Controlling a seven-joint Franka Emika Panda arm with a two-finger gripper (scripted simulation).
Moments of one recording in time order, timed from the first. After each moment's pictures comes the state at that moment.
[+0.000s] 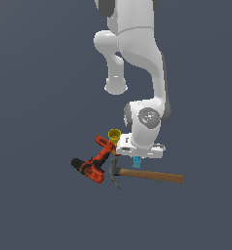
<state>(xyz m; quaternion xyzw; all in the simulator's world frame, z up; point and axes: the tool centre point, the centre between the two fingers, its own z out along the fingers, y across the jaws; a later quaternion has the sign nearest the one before) 0.044 0.101 0.036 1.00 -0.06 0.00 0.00</state>
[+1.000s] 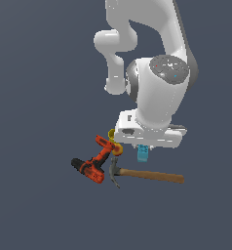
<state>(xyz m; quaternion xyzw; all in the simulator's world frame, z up) 0.085 0.093 0.209 1.00 -0.06 0.00 0.00</state>
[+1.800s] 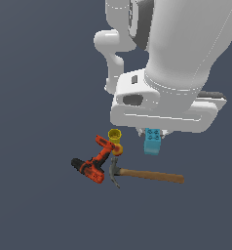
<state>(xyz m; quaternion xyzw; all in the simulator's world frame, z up) 0.121 0.088 0.344 1.00 -0.06 0.00 0.00</state>
